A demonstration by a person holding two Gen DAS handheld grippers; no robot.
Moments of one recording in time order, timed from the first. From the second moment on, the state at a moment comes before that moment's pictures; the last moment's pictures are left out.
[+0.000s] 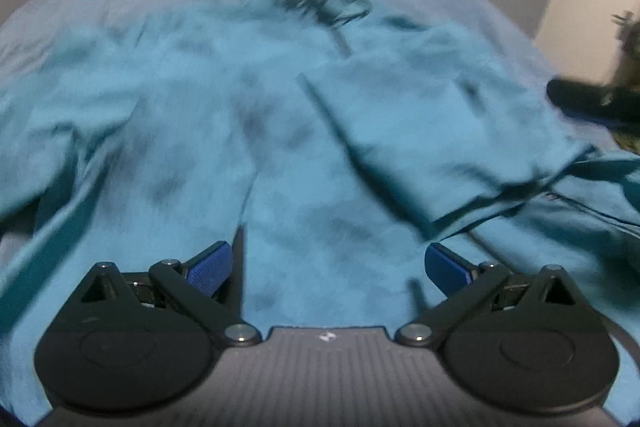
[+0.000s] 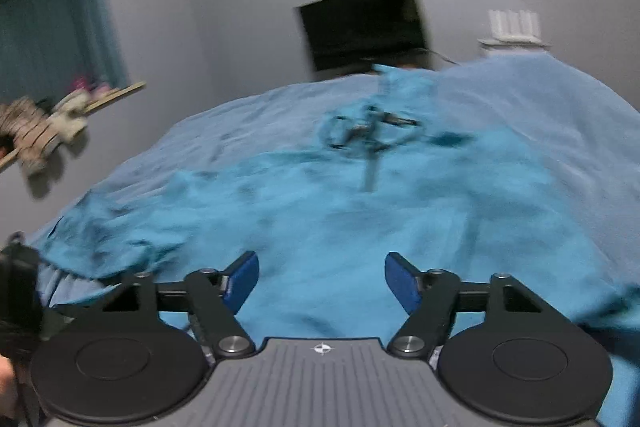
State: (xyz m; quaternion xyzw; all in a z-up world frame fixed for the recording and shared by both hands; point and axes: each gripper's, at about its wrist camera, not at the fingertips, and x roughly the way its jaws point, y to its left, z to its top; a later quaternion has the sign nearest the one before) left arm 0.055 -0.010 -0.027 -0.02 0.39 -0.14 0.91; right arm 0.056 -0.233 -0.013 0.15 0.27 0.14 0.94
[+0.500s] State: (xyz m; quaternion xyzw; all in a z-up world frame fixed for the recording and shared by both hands) left arm 0.081 -0.156 -0.006 0.17 0.33 -0.25 0.89; right arm 0.077 -0.352 -0.112 0.36 0.28 -0.07 0.88
